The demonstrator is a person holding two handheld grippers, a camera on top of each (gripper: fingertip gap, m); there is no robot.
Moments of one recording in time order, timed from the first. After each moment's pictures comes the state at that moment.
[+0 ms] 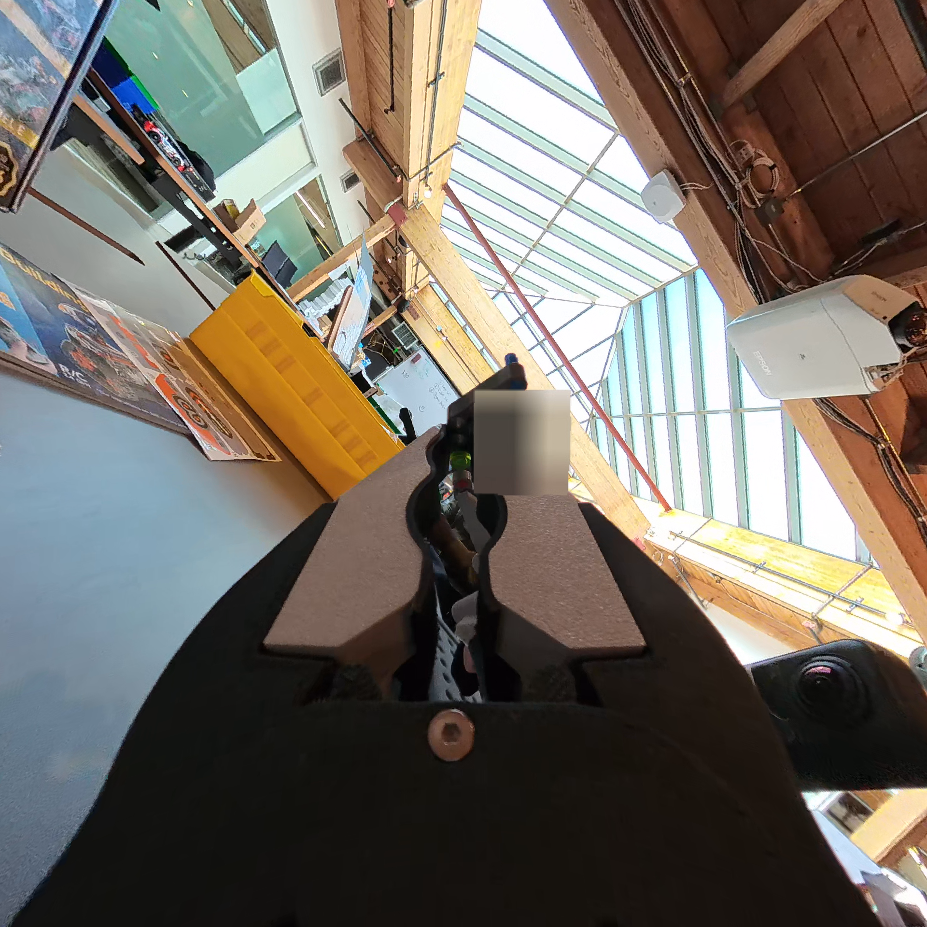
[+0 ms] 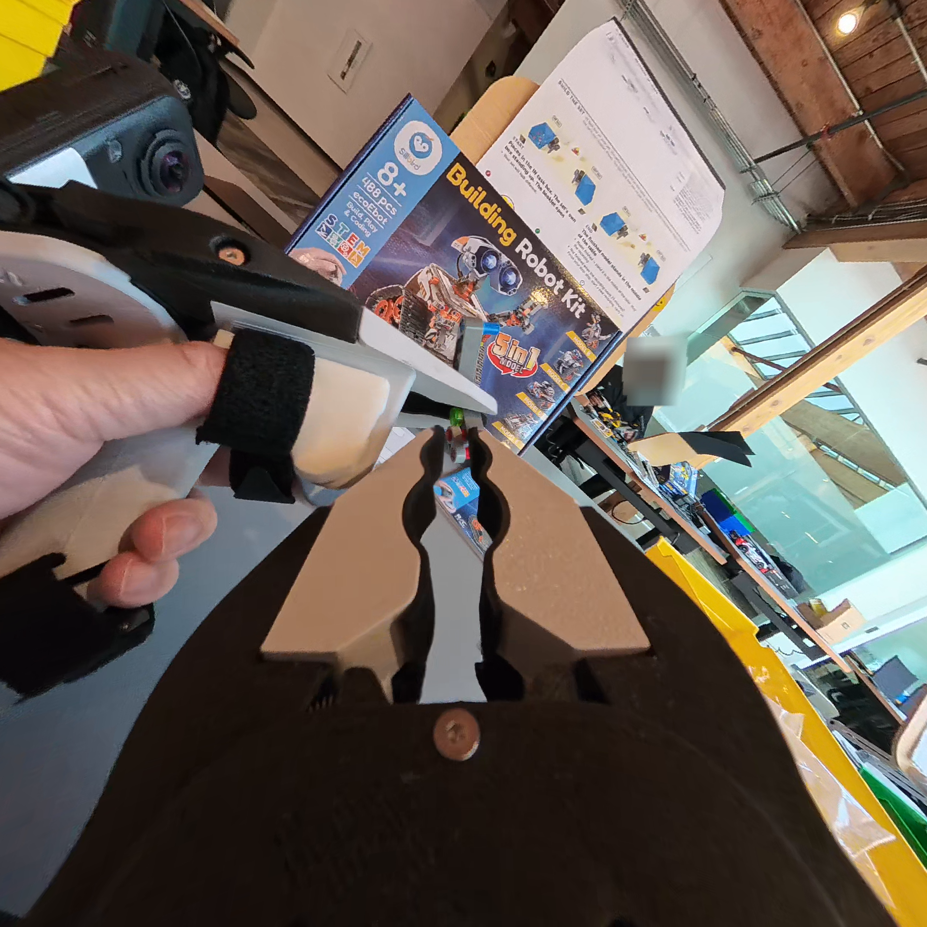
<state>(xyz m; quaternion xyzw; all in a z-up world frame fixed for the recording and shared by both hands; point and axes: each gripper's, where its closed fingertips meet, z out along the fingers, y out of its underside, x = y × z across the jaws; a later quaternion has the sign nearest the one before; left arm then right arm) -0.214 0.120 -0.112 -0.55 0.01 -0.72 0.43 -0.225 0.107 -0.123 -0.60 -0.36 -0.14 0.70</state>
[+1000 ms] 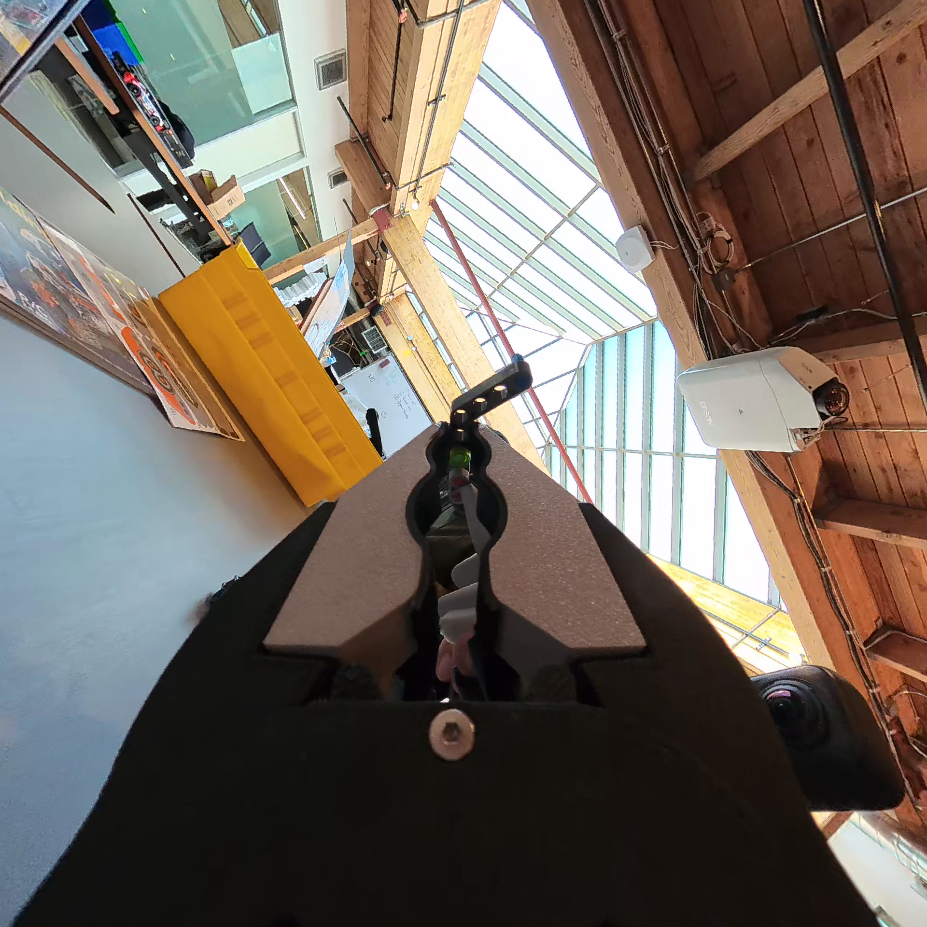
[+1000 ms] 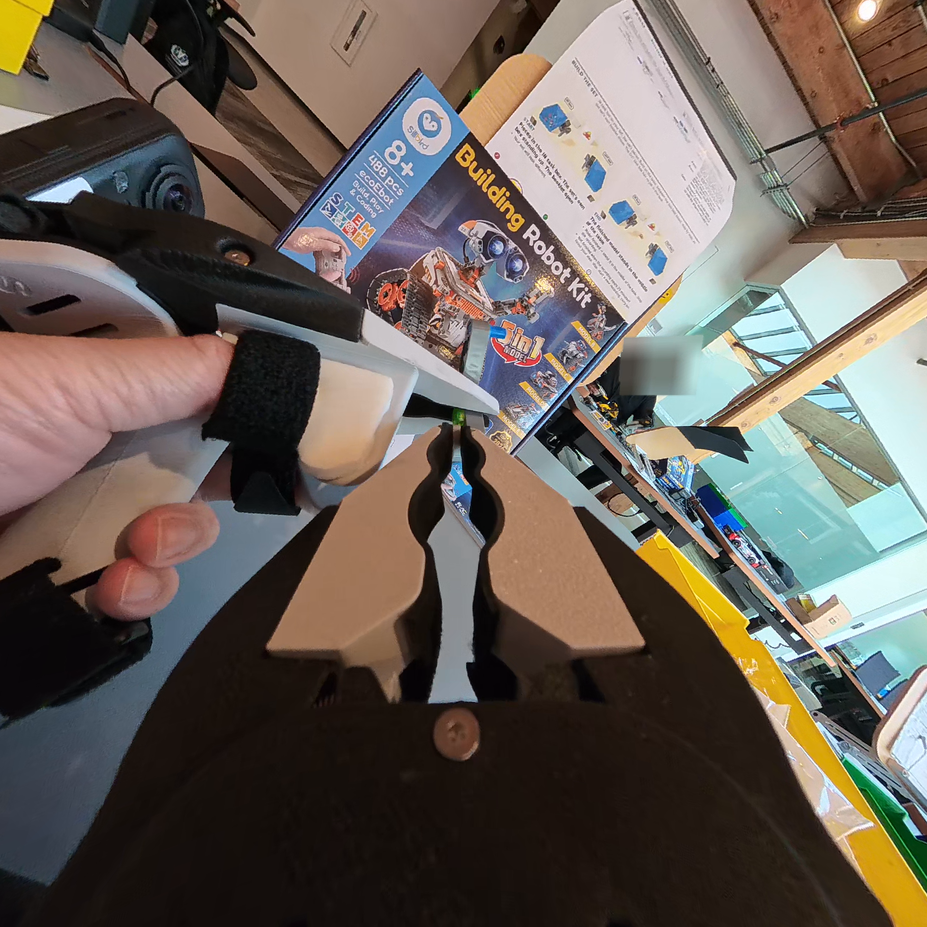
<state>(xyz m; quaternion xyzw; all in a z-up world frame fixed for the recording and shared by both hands) -0.211 0.118 -0.118 -0.53 -0.04 -0.76 0.38 -0.224 0.104 -0.127 -0.61 -0.37 -0.15 0.69</state>
